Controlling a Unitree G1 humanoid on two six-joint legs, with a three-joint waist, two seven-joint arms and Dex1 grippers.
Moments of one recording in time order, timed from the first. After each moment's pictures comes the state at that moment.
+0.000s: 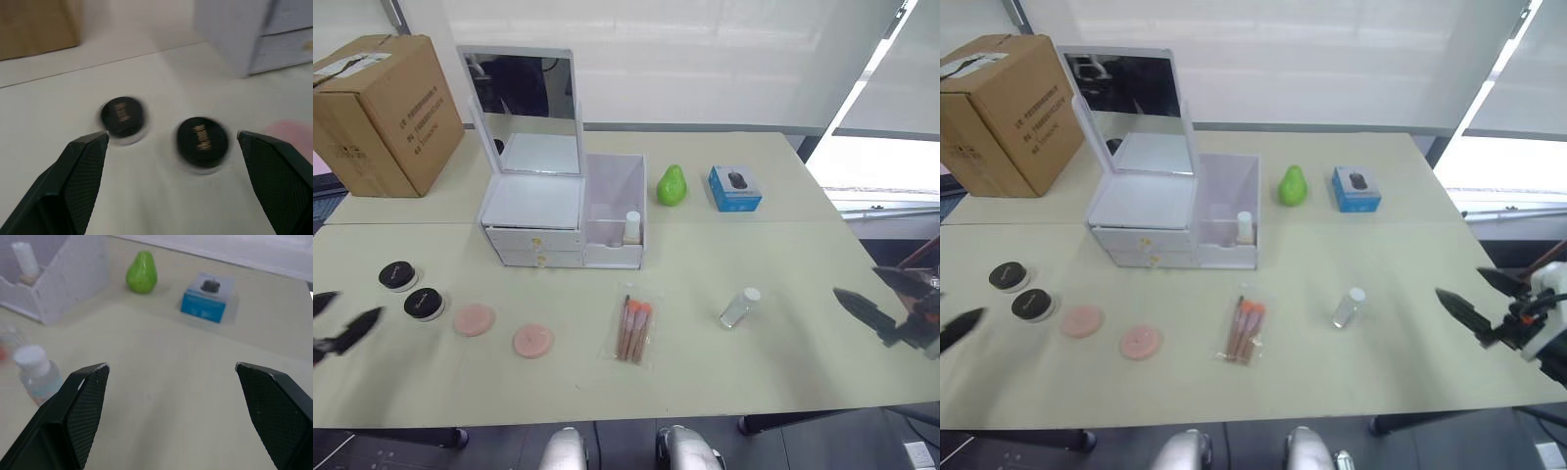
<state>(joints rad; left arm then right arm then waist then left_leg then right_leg) 0.21 0.82 0.71 0.08 -0.57 0.24 -1.01 0.15 -0.77 -0.68 -0.33 0.68 0.54 0.84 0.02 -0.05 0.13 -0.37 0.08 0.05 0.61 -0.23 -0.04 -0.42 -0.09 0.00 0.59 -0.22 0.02</state>
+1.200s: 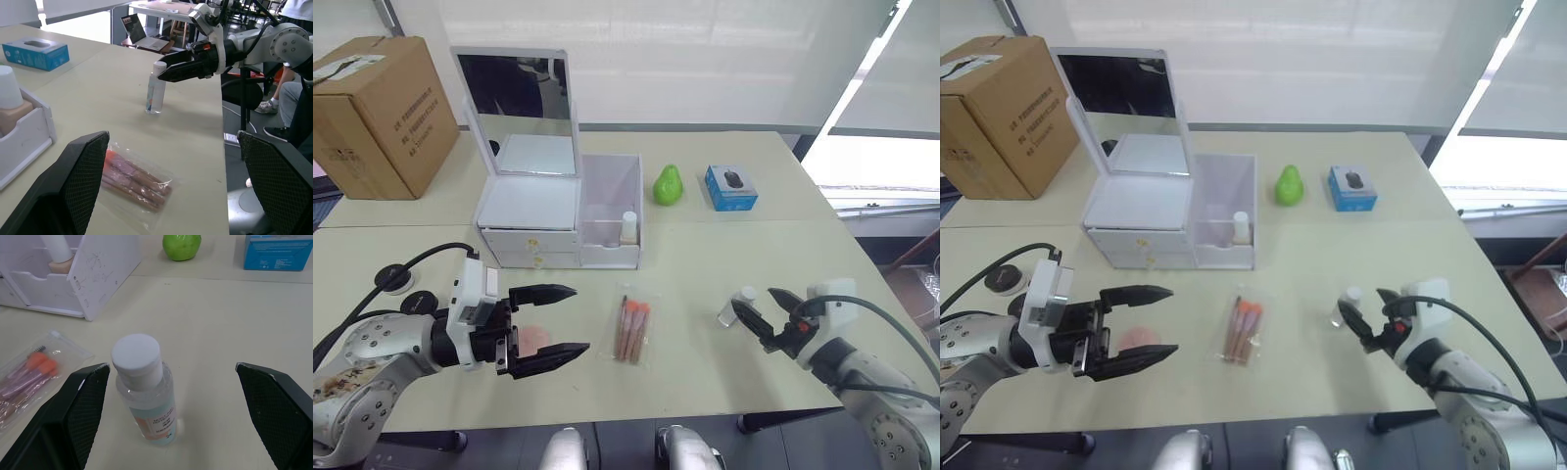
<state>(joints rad) 0.08 0.85 0.29 -0.64 -0.89 0.56 -0.99 0.18 -0.50 -0.30 -0.61 0.65 0.69 0.37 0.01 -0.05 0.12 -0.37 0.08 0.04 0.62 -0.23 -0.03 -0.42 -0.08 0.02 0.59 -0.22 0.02</state>
